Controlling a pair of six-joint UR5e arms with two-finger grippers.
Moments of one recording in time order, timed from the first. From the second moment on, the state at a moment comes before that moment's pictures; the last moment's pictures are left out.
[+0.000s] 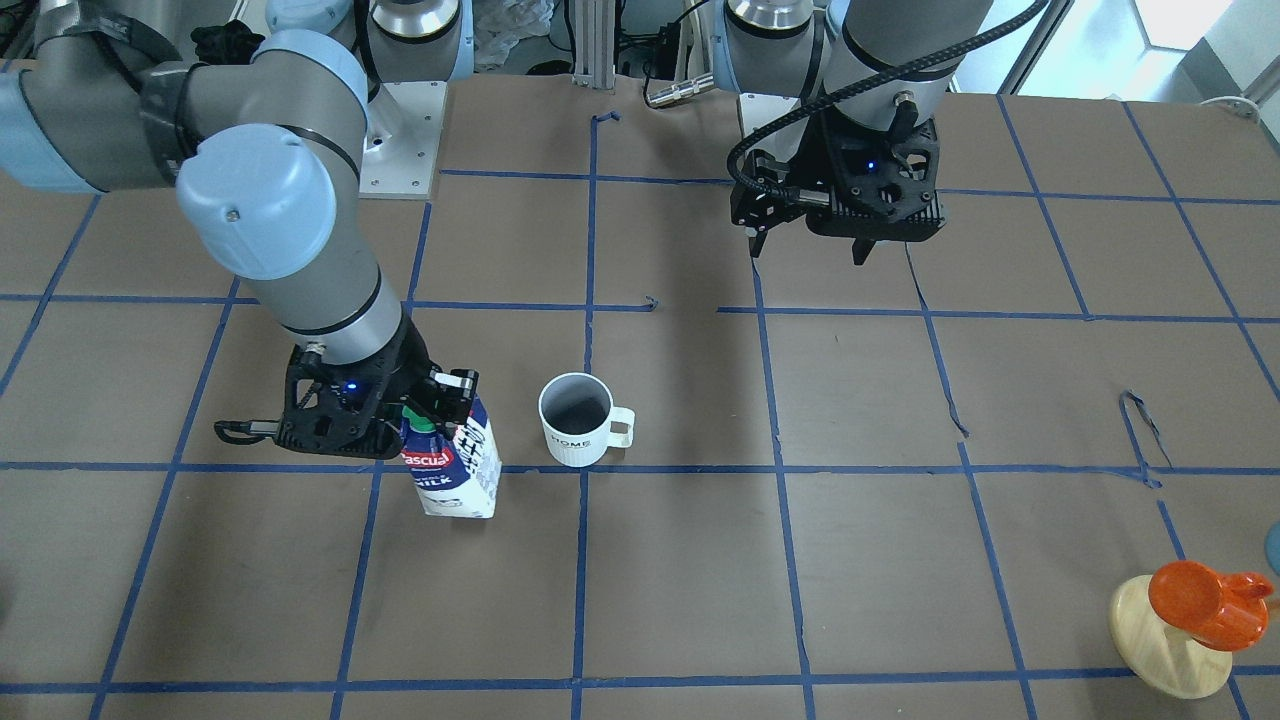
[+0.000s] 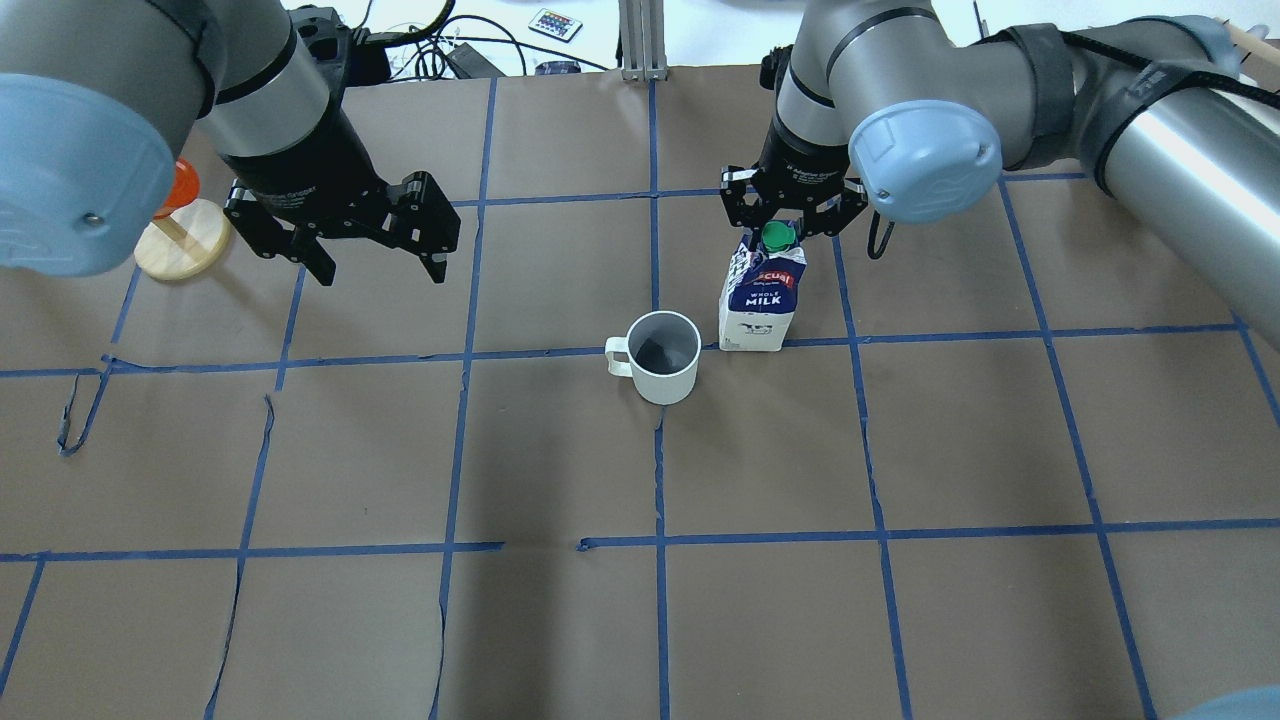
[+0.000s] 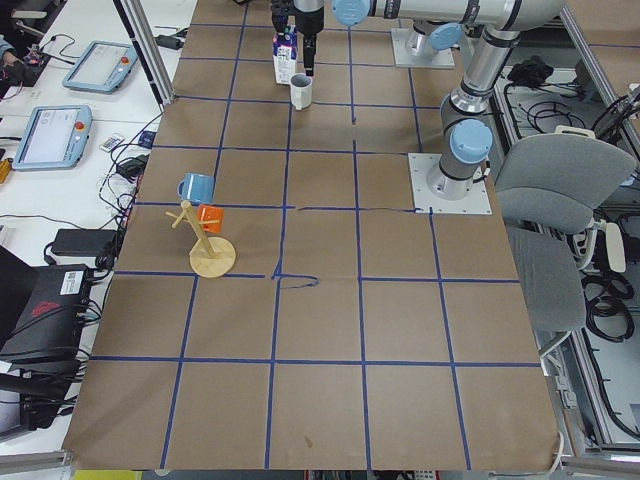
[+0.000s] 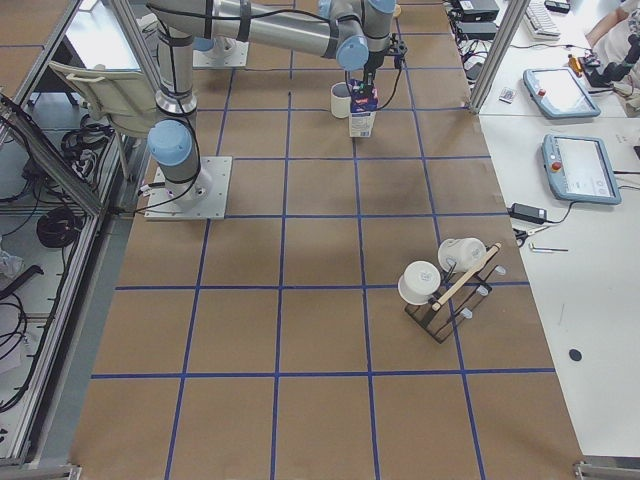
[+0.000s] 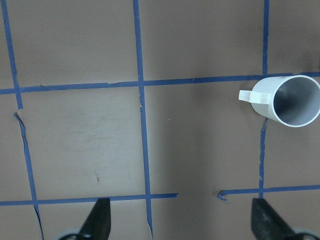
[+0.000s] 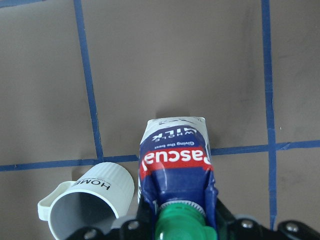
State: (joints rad) left arm -1.62 -1.56 -1.60 -1.58 1.55 -0.03; right arm 1.72 -1.26 1.57 -1.88 -1.47 0.24
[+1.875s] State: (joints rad) left arm -1.58 -1.54 -1.60 -1.58 1.56 0.01; right arm 1.61 -1.39 1.57 -1.77 -1.50 0.18
